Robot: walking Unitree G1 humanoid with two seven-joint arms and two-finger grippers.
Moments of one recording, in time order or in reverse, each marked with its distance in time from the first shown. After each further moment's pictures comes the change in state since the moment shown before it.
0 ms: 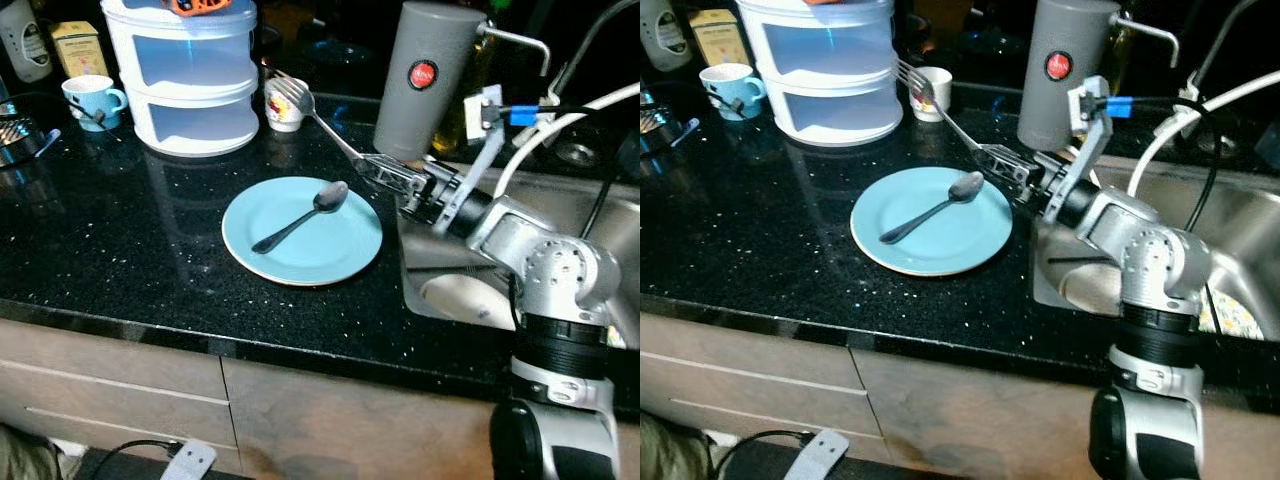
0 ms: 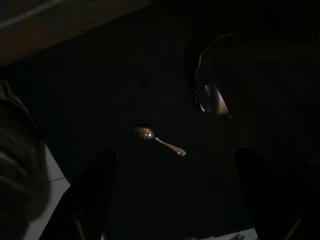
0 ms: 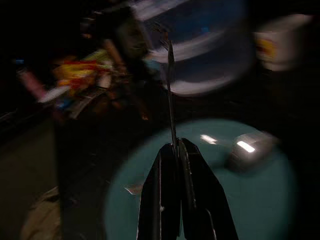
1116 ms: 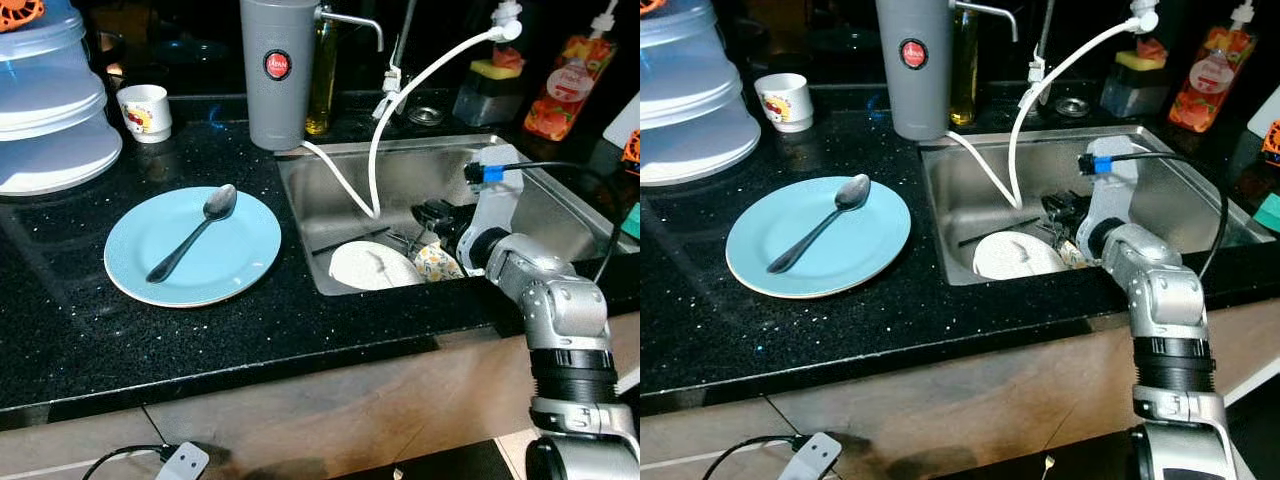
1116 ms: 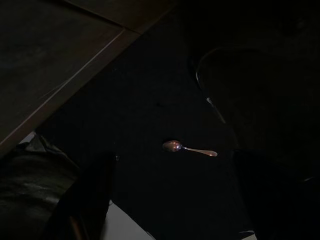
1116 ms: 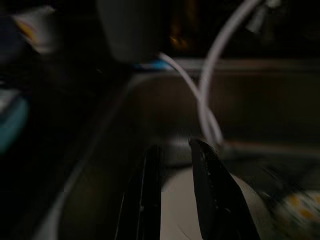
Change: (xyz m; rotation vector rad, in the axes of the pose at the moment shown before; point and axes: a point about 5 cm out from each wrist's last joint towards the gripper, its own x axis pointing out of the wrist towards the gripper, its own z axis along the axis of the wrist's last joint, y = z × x) left arm -0.002 0.005 -0.005 0.012 0.025 0.021; right arm -0.018 -0.040 -0.016 -0.280 0.034 -0.431
